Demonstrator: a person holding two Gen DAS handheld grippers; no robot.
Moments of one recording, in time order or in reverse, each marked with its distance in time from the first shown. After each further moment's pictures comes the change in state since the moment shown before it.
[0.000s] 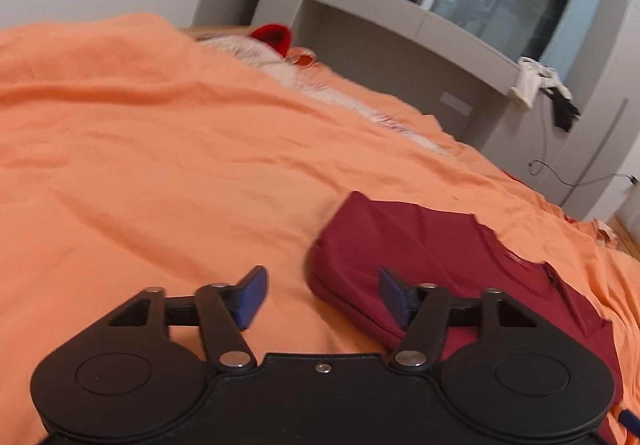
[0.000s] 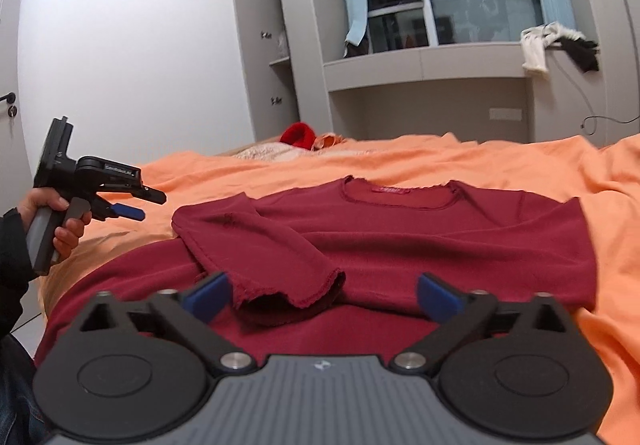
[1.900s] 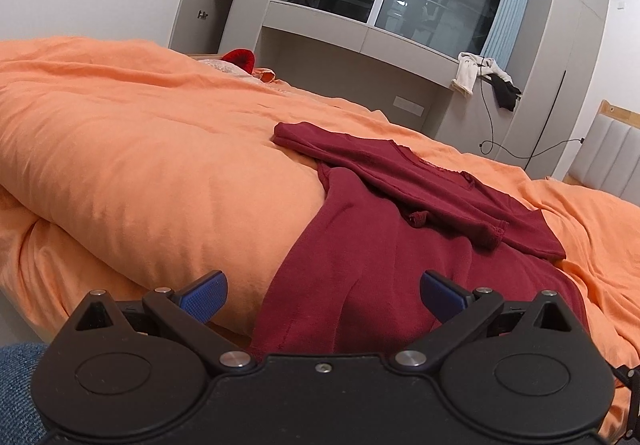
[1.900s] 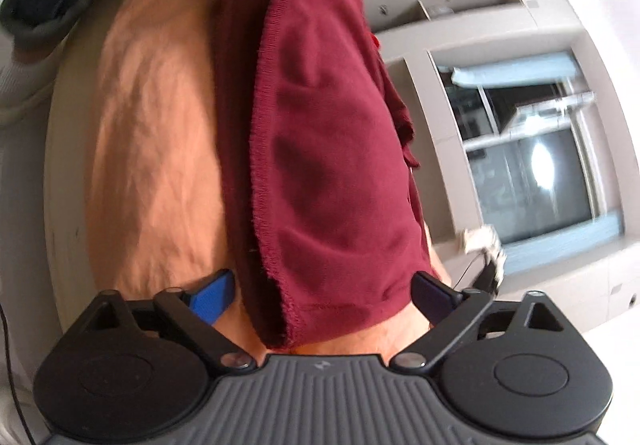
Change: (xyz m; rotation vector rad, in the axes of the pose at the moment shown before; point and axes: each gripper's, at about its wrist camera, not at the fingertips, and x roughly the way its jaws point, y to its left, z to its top) left arm -0.167 -0.014 -0.179 0.112 -0.088 -0.064; right arm -0.072 0.159 -0.204 -1.301 0.274 -0.514
